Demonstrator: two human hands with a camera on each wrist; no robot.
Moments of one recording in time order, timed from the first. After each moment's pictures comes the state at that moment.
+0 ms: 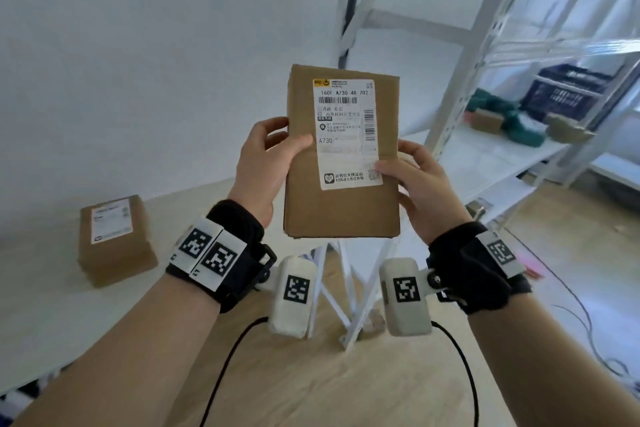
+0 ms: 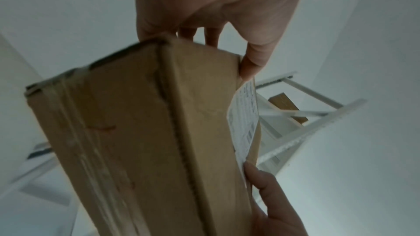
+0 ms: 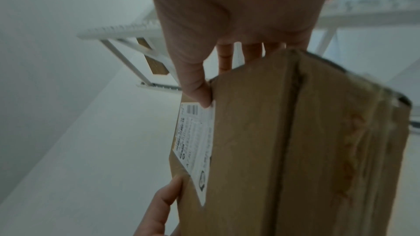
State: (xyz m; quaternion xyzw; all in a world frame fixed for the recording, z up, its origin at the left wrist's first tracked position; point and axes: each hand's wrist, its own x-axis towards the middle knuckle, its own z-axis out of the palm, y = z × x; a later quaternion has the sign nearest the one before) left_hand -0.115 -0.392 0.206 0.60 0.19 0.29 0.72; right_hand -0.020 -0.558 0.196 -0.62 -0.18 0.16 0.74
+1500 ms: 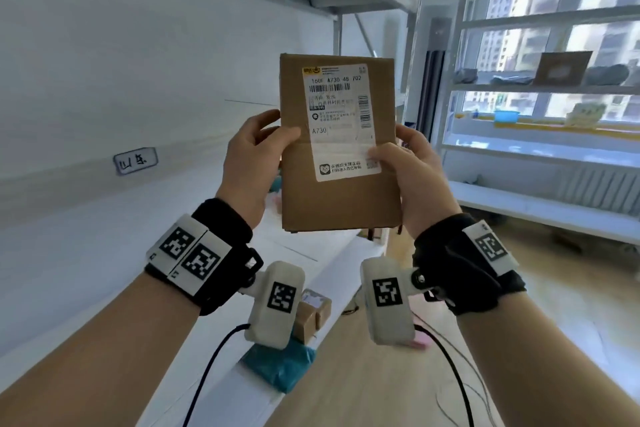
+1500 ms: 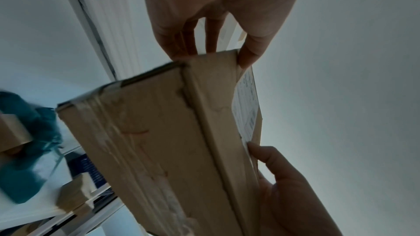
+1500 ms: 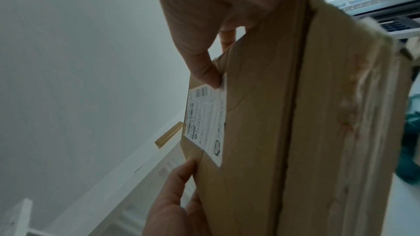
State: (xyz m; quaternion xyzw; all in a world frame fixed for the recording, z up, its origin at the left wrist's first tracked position) left_hand 0.491 -0.845 0.309 0.66 -0.02 0.27 0.70; right_hand 0.512 -1.019 0.293 -0.59 -0.11 -0.10 0.80
